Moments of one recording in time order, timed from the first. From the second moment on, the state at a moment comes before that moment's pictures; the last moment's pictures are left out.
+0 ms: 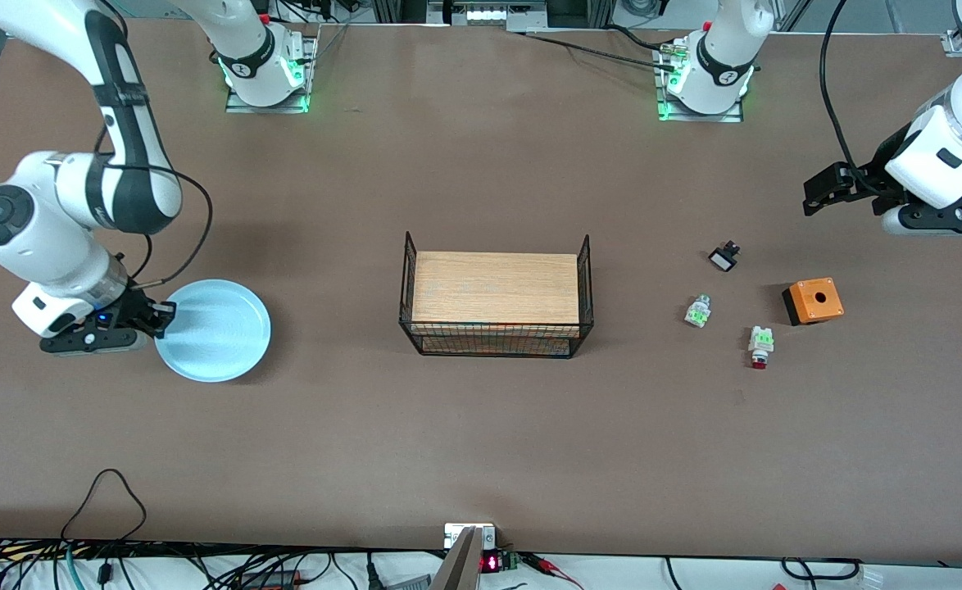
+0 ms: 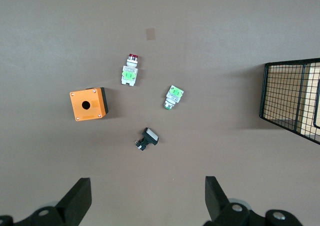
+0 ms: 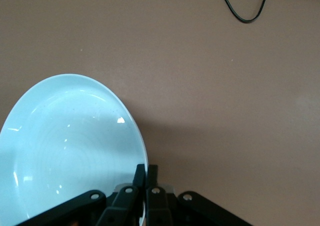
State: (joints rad) left arm -0.09 -0.01 0.03 -1.69 -0.01 1.61 -0.09; right arm 0.22 0.37 -0.25 -1.92 -0.01 2.46 -0.13
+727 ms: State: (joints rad) left arm -0.09 -0.01 0.03 -1.69 -0.01 1.61 -0.09; right arm 0.22 0.59 -0.24 -1.93 0.00 2.81 -0.13
